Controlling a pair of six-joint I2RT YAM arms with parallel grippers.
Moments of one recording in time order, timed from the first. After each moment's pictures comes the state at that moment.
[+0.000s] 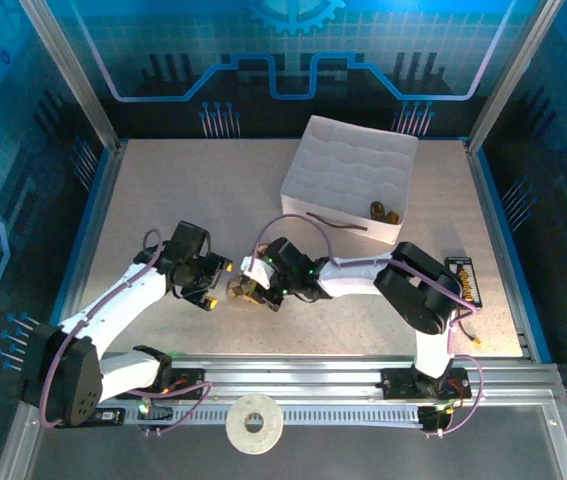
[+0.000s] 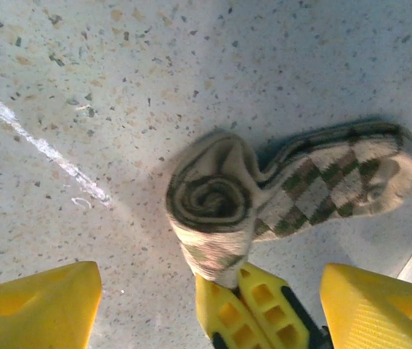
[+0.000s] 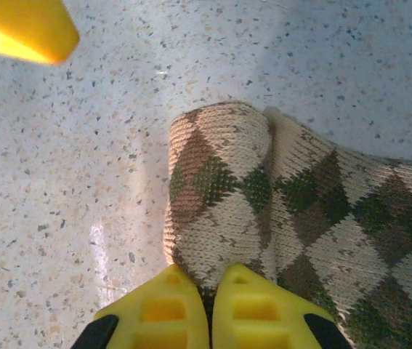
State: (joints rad) left arm -0.30 1.18 0.70 -0.69 0.25 -1.51; right arm 0.90 1.89 1.00 0.03 -0.38 -0.17
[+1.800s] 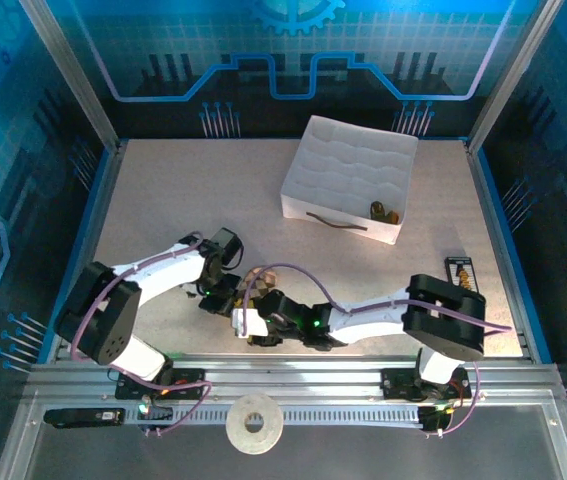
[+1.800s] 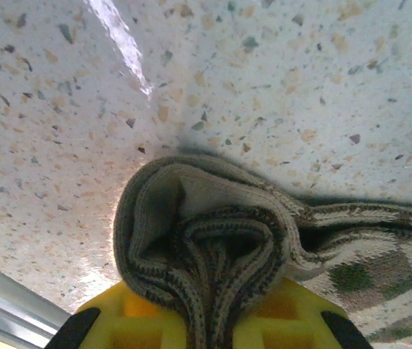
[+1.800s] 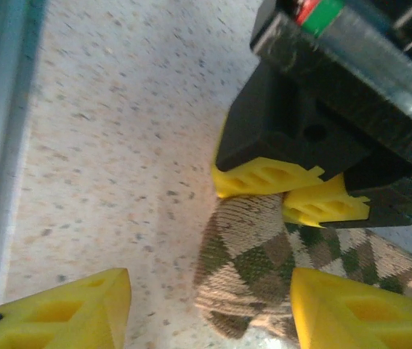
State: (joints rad) left arm -0.47 1.54 0.82 -0.86 0.28 -1.70; right arm 1.25 1.70 0.78 0.20 0.14 -0.45
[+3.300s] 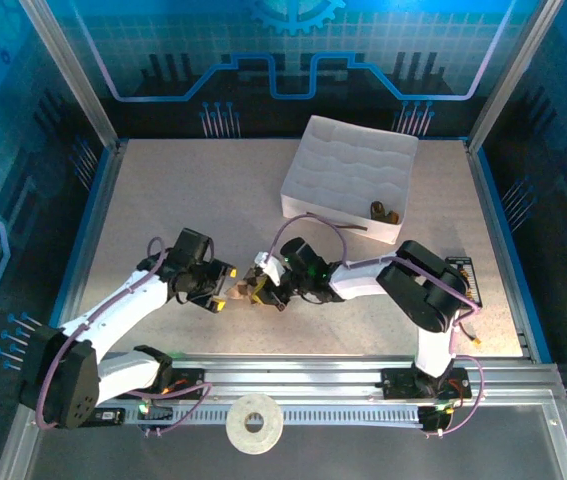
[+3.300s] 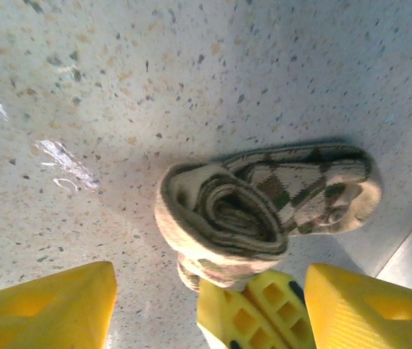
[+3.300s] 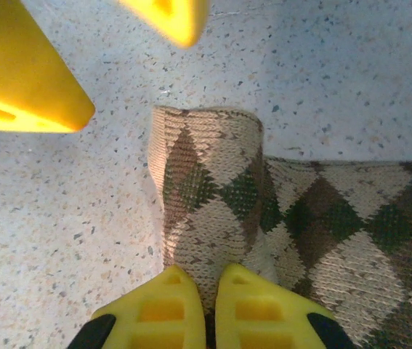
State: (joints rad) left arm -0.36 1.16 0.64 -0.61 0.28 -1.58; right arm 0.84 1.87 0.86 0.26 -0.50 0.02
